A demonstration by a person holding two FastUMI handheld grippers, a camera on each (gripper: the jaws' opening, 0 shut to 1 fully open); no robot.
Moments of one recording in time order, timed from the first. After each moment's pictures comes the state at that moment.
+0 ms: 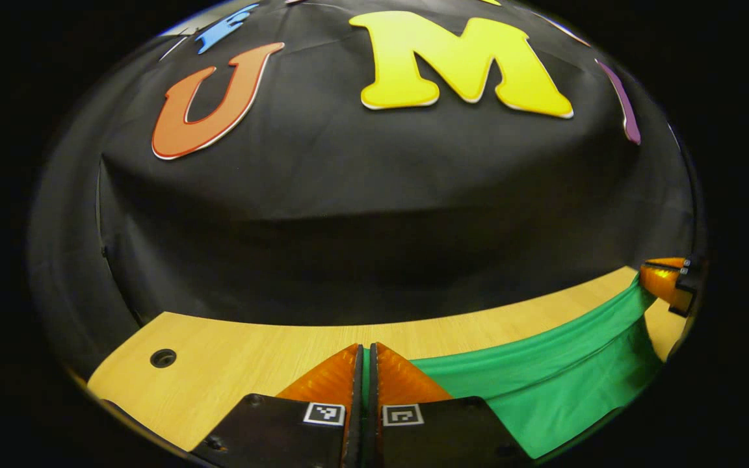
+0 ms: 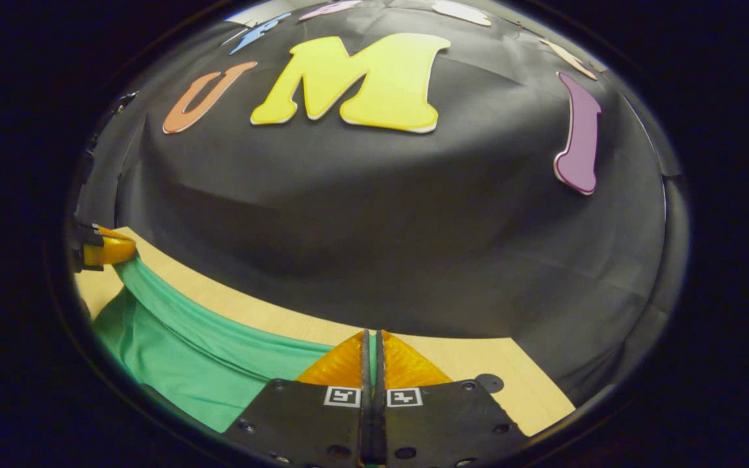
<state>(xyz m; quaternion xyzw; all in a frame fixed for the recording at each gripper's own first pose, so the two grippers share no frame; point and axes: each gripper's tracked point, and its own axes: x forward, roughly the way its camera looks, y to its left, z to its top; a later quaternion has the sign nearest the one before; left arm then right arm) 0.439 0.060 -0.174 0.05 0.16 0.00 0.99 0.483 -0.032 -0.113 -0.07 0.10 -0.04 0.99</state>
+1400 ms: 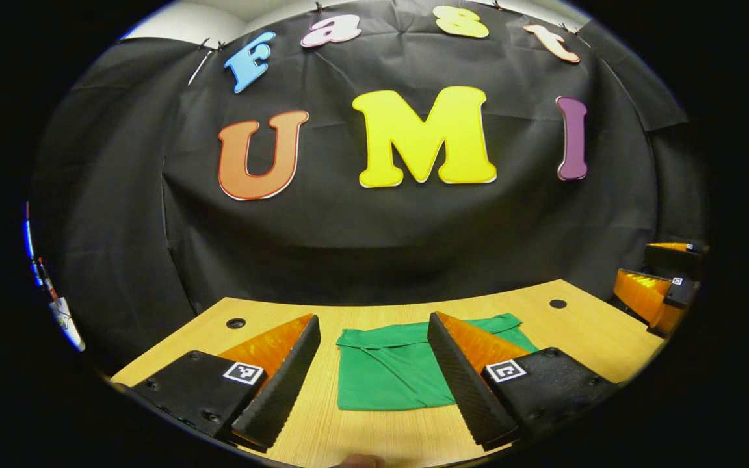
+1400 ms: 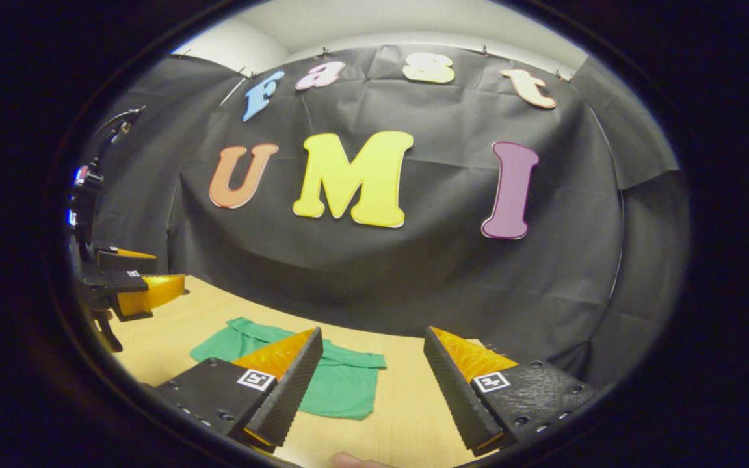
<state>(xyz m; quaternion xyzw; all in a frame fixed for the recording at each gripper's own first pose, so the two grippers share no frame) 0.174 0.008 -0.024 -0.01 0.06 0.00 1.00 0.182 -0.040 0.015 -0.02 0.01 0.02 1.00</state>
